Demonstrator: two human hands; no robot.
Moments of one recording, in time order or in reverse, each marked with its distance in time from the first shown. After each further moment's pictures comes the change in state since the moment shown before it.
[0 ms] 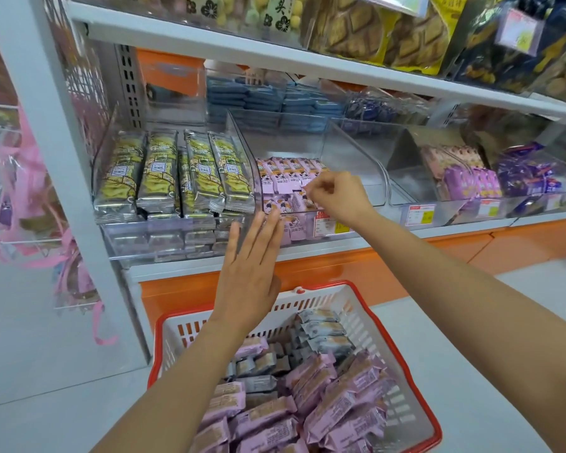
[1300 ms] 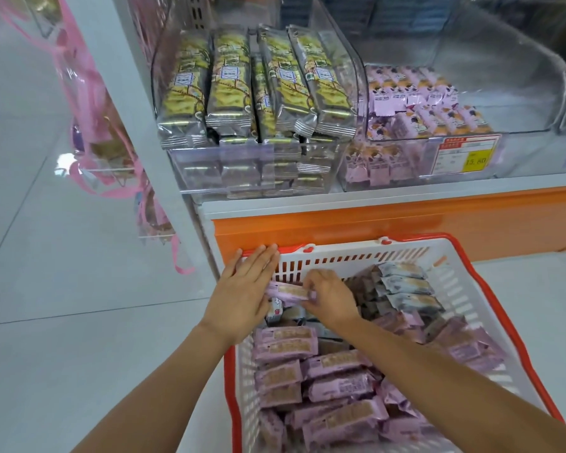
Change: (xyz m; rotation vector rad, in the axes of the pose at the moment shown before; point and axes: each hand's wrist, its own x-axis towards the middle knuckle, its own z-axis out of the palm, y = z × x) left_hand -0.155 -0.104 0.060 0.080 -0.463 0.006; right_hand -0.173 0.081 0.265 -0.197 -0.471 -0.122
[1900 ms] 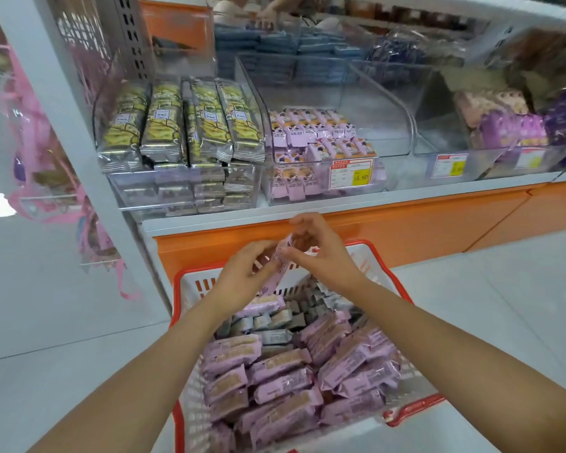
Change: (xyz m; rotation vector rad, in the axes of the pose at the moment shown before) left_hand 0.068 0.078 -0.083 -1.062 0.045 -0.147; right_hand -0.049 -0.018 -0.180 0.742 0.271 -0.110
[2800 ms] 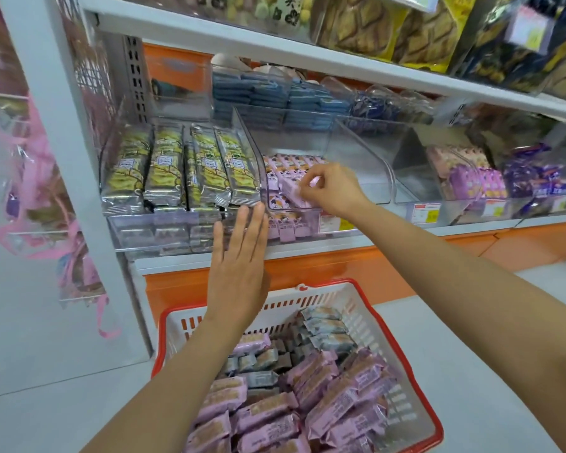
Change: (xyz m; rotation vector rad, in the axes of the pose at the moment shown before) left_hand 0.033 0.041 -0.005 1.043 0.509 0.238; right_hand 0.126 -0.090 -0.076 -0.695 0.143 0.094
